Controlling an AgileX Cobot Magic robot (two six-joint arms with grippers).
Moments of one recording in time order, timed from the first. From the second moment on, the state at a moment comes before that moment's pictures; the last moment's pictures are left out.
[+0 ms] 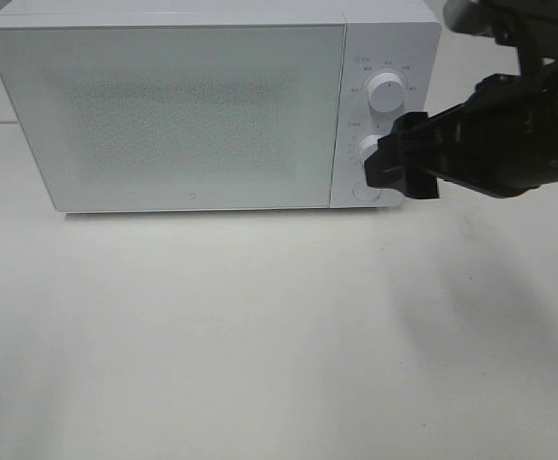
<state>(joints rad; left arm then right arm) -0.04 0.00 -0.52 -0.10 1.07 0.07 0.49 1.23 -0.72 0.08 0.26 0.16</state>
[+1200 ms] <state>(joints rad) -0.04 0.00 -0.52 -0.10 1.07 0.07 0.47 0.34 -0.72 -0.04 1.05 0.16</state>
